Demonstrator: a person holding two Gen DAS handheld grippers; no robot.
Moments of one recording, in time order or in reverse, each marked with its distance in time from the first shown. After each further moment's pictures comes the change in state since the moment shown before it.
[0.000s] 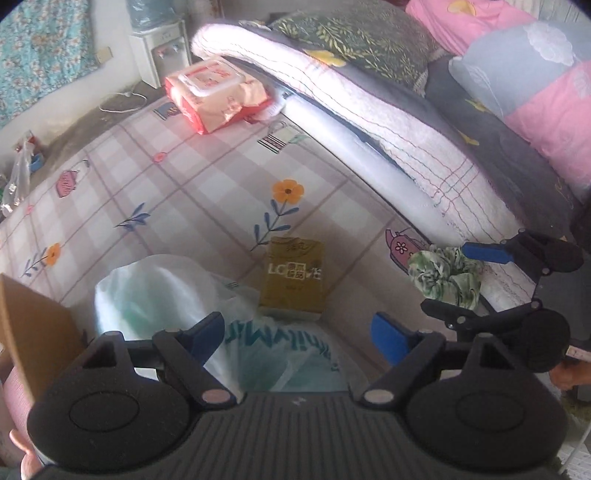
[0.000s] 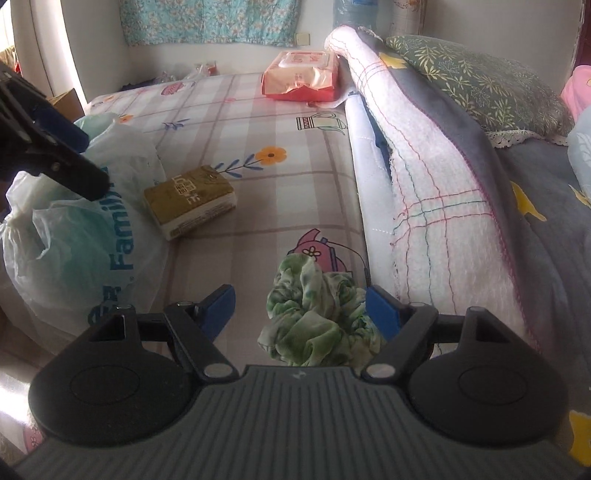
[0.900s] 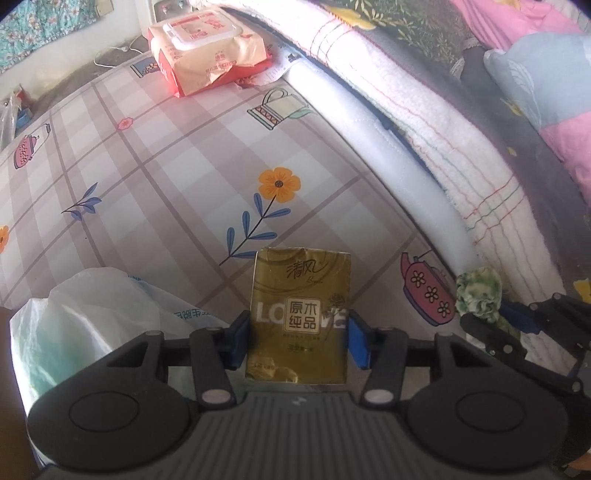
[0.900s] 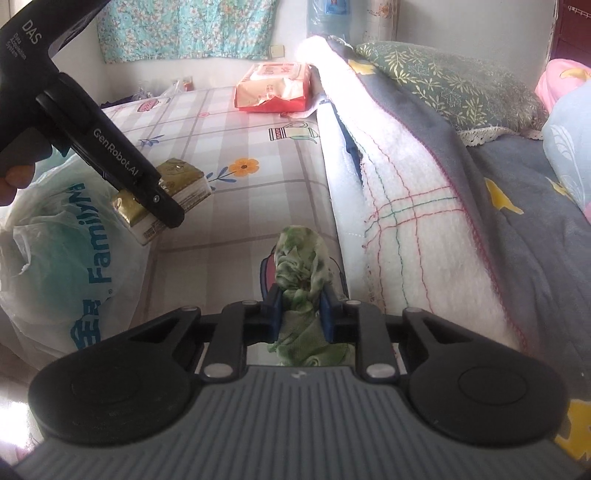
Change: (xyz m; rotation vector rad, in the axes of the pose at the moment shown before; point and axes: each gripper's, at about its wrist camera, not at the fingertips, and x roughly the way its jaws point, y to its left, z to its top) left arm 0.054 0.005 0.035 -0.115 0.069 -0.045; right arm -0.013 -0.002 -0.005 0.053 -0.065 -0.064
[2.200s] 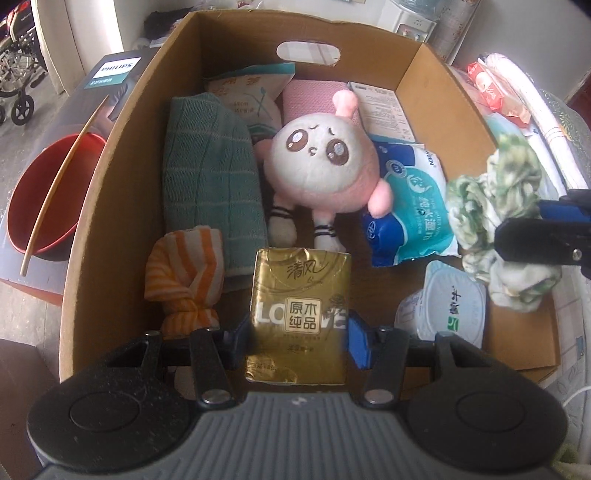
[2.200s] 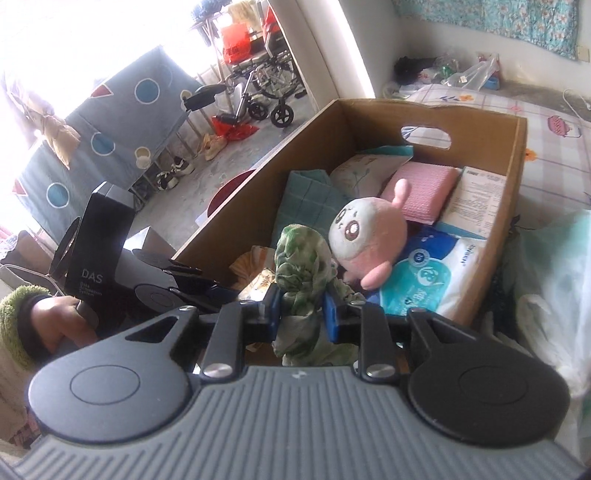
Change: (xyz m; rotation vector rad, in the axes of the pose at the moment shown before) left arm -0.161 0.214 -0.353 -0.597 -0.109 0.179; right arm -0.100 0.361 0.085 -0.321 0.201 0.862
